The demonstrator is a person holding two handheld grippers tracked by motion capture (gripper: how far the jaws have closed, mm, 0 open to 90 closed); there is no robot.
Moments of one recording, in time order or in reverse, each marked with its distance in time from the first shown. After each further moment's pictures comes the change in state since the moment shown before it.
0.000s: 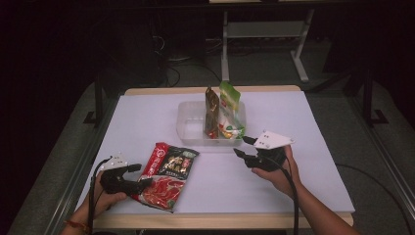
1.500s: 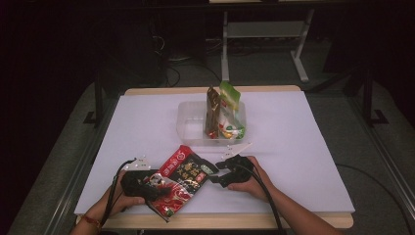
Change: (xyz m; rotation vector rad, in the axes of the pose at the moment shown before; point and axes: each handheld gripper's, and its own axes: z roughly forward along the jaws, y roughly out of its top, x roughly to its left) left arm -0.036 0.019 0.037 0.103 -0.124 0.059; right arm 0.042 -0.025 0.085 0.267 0.366 0.132
